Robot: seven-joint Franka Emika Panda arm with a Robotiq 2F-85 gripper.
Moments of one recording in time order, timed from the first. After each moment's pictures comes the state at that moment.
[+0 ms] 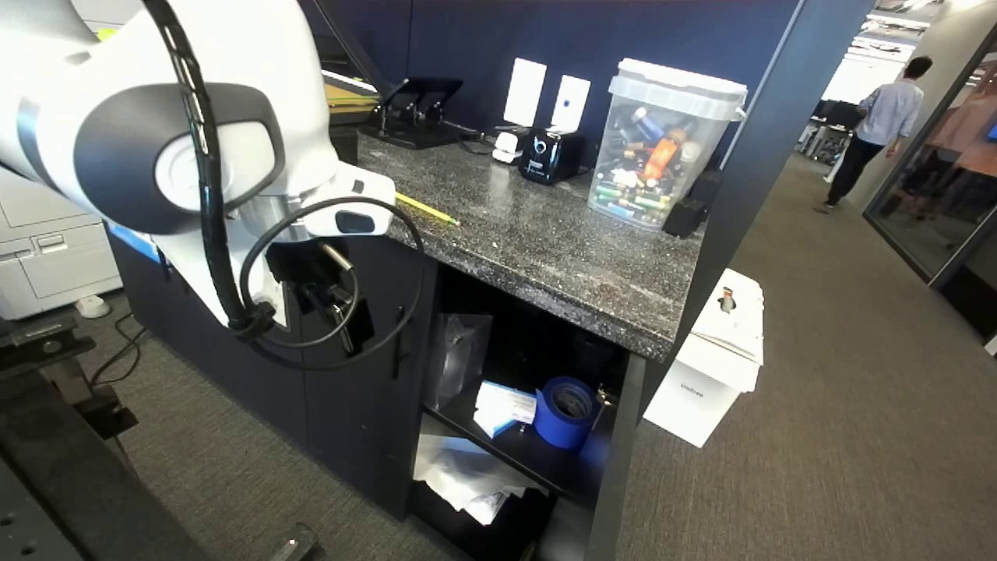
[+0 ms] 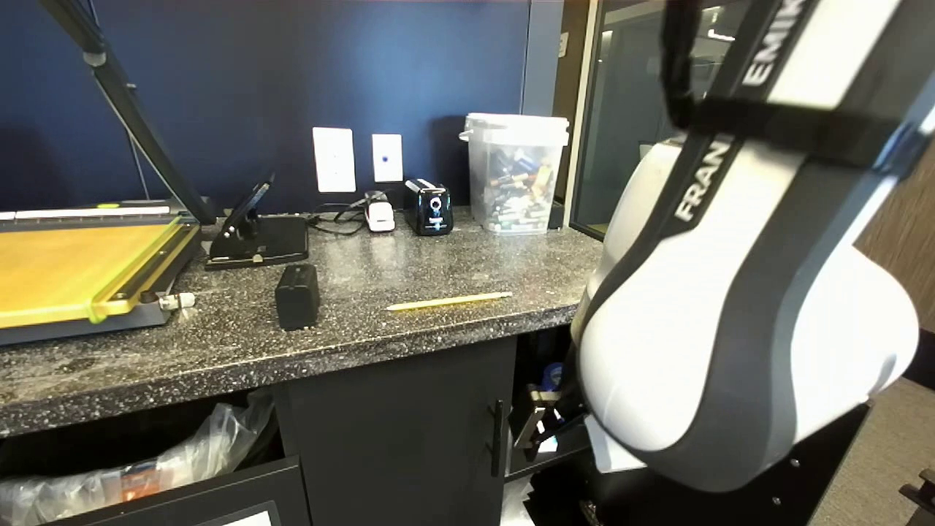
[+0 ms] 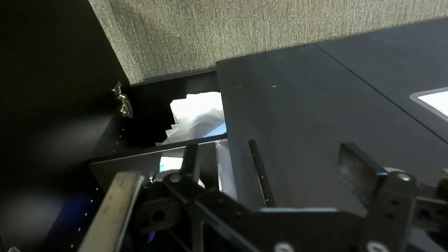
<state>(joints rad) 0.20 0.76 -0.02 -2.23 0.07 3.25 0.23</state>
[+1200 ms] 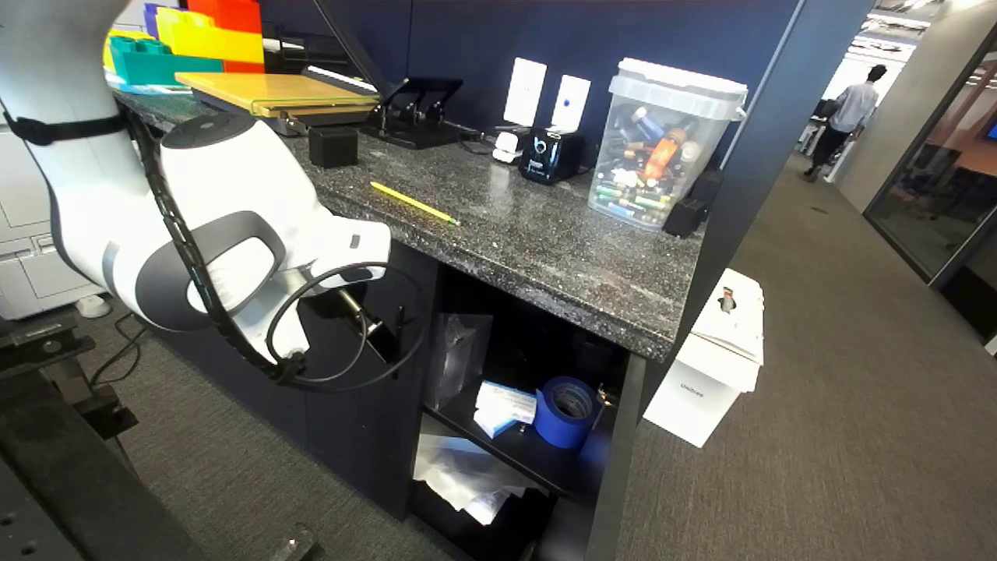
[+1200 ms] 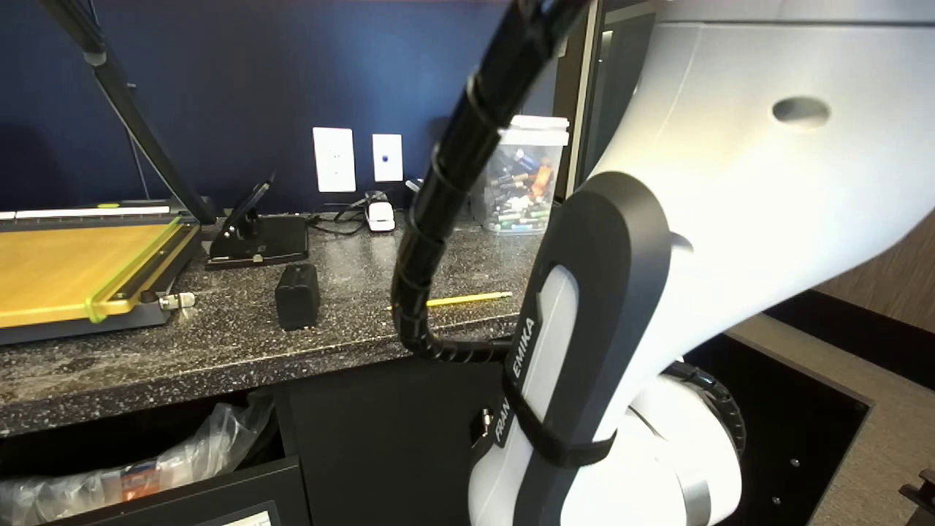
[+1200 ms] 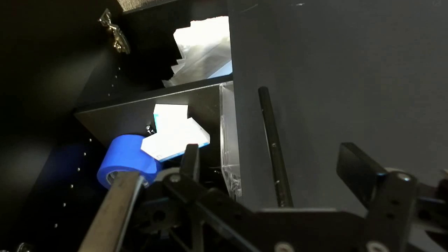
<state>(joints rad) 0.46 1.13 -0.18 -1.90 0.36 3.48 0.23</state>
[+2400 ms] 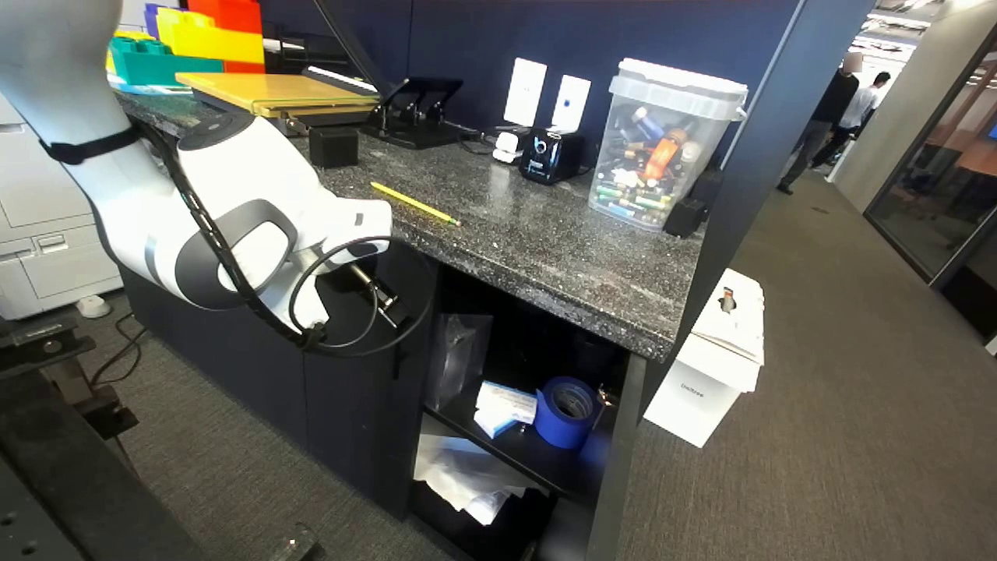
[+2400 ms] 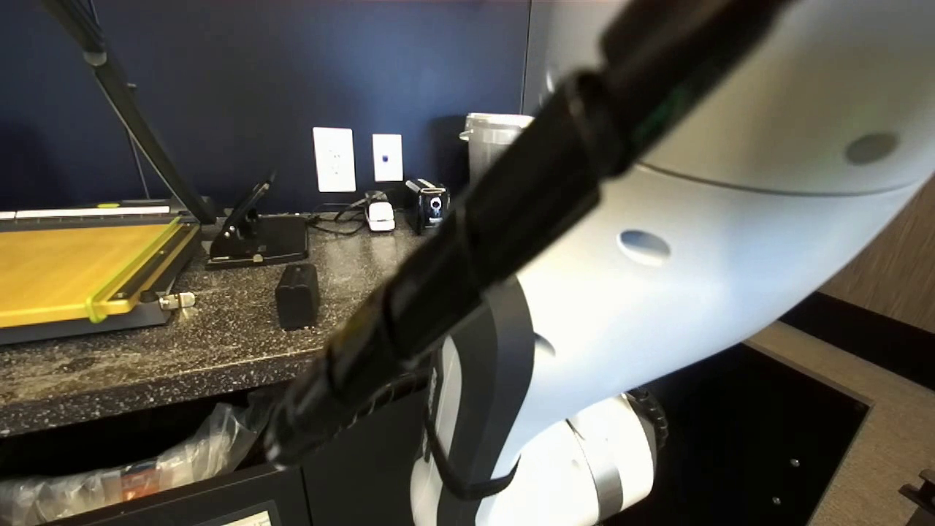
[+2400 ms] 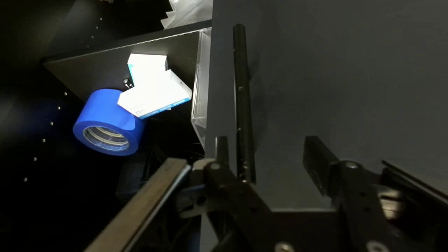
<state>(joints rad) 0.63 1.26 -0.33 -1.69 0.50 3.43 0.25</state>
